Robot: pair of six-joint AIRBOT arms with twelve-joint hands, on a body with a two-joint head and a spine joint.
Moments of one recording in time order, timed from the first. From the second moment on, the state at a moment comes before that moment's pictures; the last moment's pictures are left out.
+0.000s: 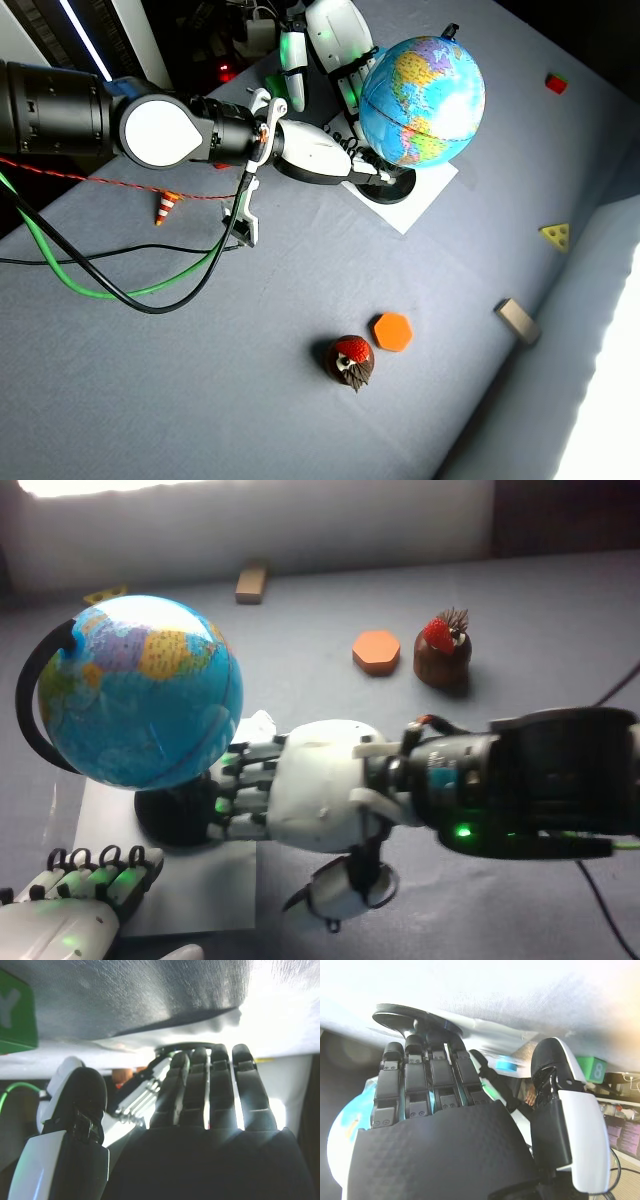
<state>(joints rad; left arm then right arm) 1.28 -0.97 0.54 -0.99 -1.18 1.49 -0.35 -1.44 1.11 -0.69 -0.07 -0.85</state>
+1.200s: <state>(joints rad) 0.55 -0.96 0.32 -1.86 -1.17 2.14 -0.33 -0.88 0.48 -1.53 -0.61 0.60</state>
